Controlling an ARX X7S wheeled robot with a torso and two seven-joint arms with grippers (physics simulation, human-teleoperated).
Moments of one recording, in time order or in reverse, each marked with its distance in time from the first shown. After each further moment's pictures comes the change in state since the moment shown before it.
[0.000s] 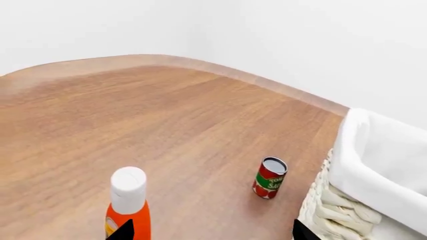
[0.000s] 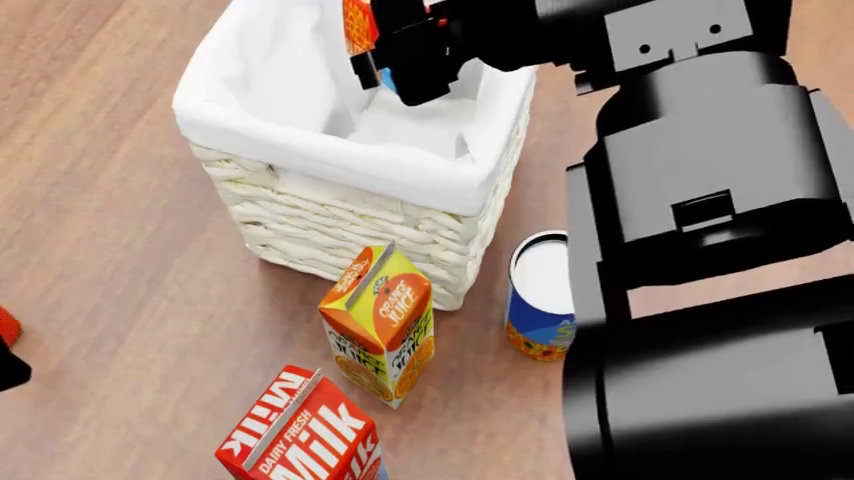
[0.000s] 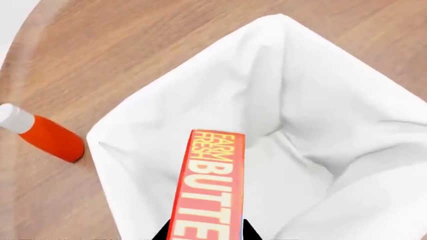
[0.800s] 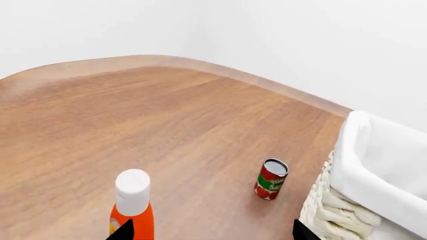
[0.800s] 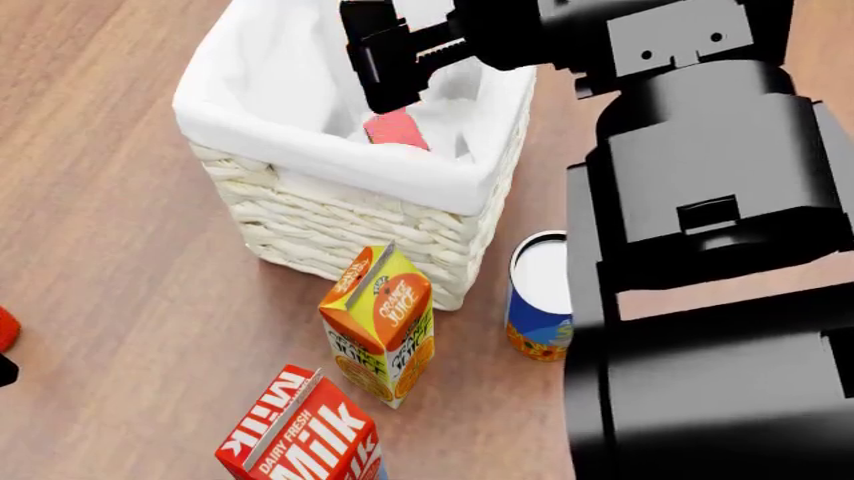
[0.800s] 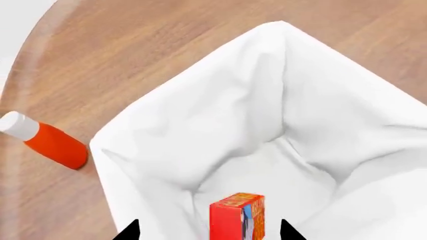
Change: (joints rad) left arm -0.003 -0.027 -0.022 0.025 -0.057 -0.018 -0.038; right arm -0.011 -0.001 0.085 0.000 -0.061 -0.016 -0.005
